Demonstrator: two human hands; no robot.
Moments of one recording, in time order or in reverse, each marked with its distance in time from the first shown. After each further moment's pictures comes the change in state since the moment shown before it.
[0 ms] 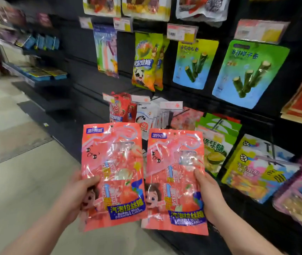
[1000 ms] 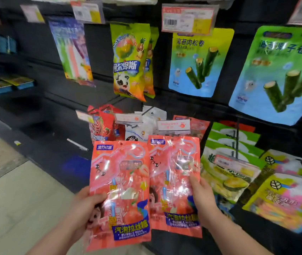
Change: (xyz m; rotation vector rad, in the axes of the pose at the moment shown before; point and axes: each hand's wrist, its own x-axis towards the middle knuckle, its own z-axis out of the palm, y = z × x) left_hand 0.202 0.011 0.041 0.186 -0.063 -0.147; right_hand 0.172 -0.006 0.070 -0.065 0.250 0.019
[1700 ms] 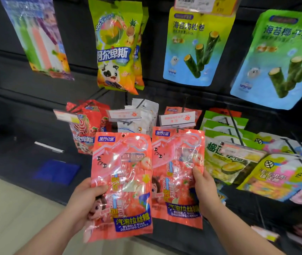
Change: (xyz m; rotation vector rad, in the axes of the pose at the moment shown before) left_hand 0.077 0.019 -0.026 0.109 -0.216 -0.046; right_hand 0.003 0.009 0.037 0.035 0.235 0.031
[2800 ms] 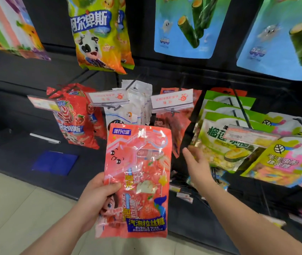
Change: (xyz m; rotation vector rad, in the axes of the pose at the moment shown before) left_hand 0.010 -0.017 0.059 -0.033 -0.143 0.010; right_hand 0.052 0.016 0.005 -0.232 -0.038 -0.134
